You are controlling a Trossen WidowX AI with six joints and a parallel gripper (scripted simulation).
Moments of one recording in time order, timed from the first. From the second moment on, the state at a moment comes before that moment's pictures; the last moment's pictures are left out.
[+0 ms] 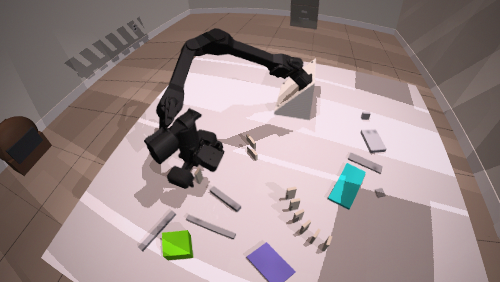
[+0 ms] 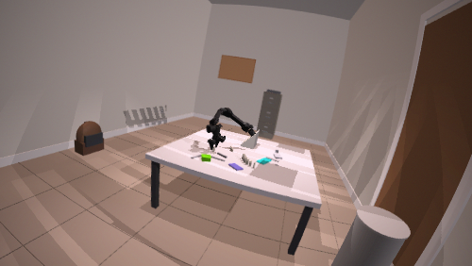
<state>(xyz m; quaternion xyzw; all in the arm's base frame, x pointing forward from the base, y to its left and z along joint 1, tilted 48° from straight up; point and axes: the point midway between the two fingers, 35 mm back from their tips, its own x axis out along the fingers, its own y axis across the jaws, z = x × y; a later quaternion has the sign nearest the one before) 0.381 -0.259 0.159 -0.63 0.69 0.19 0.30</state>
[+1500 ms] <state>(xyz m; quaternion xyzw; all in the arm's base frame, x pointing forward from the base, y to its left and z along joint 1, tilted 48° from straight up) 0.401 -0.109 0.197 -0.58 0.70 0.11 0.39</state>
